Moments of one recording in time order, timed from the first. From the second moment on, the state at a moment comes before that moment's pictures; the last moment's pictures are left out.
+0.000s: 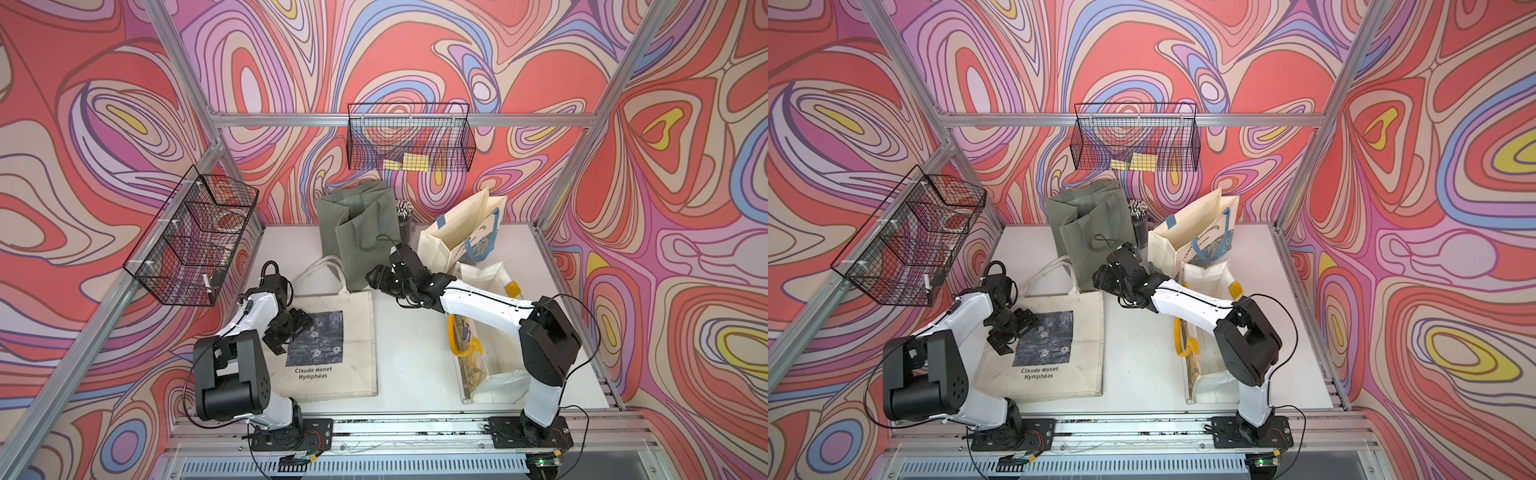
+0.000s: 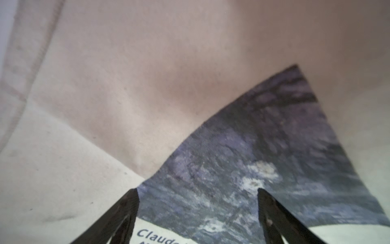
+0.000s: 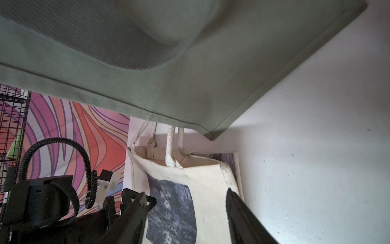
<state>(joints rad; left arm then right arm) 0.18 1.52 0.92 -0.93 0.03 -0.68 0.79 1.85 1.42 -0.17 -0.02 0.92</state>
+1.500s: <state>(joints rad) -0.05 1.77 1.08 -0.93 0.00 -0.65 0.75 1.70 1.36 -0.27 0.12 0.65</state>
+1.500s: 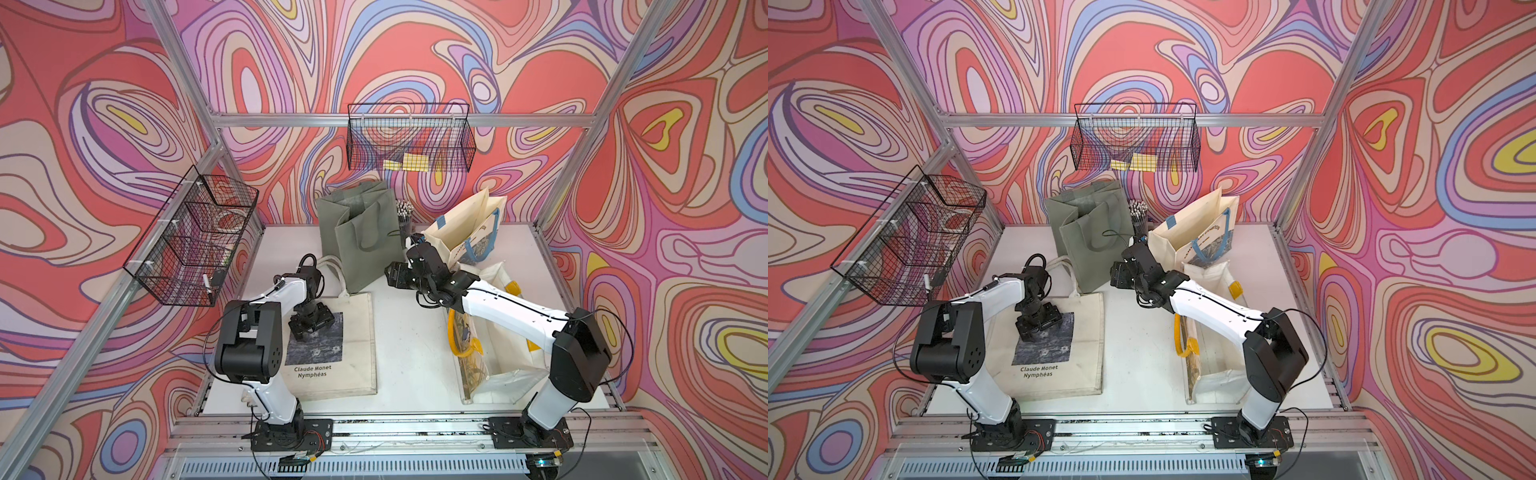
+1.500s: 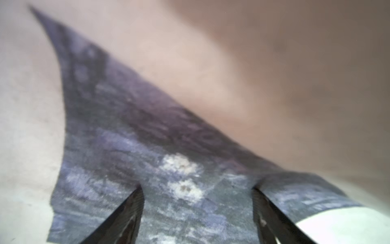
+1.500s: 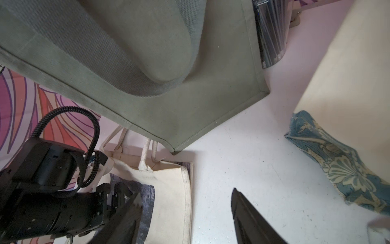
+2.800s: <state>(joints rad) -0.11 1.29 1.13 -0.61 -0.09 -0.16 0.71 1.65 1.39 -0.37 0.07 0.51</state>
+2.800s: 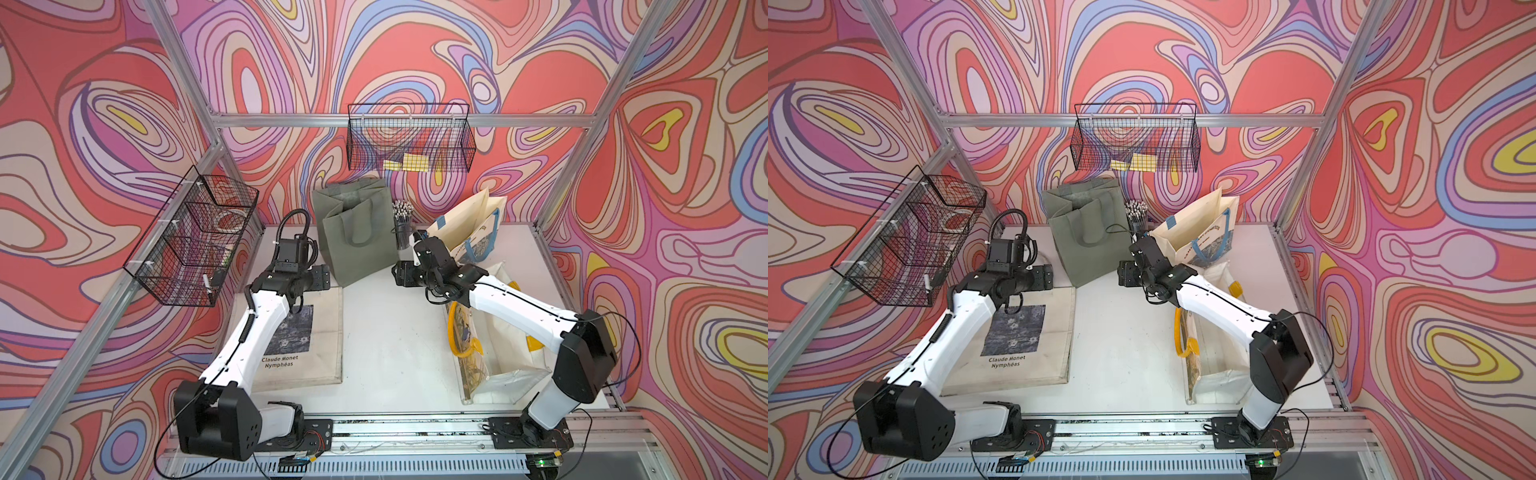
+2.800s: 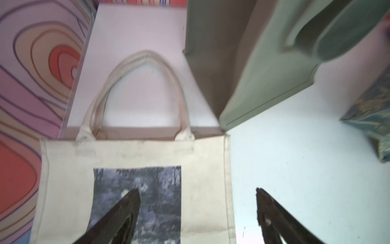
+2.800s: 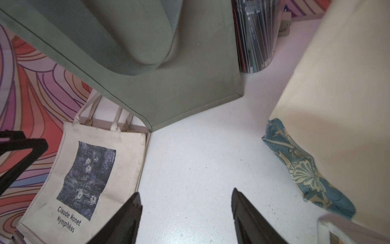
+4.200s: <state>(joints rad) -0.20 1.63 1.35 -0.15 0.08 -0.18 0.71 1.53 1.31 -0.40 0.07 0.48</state>
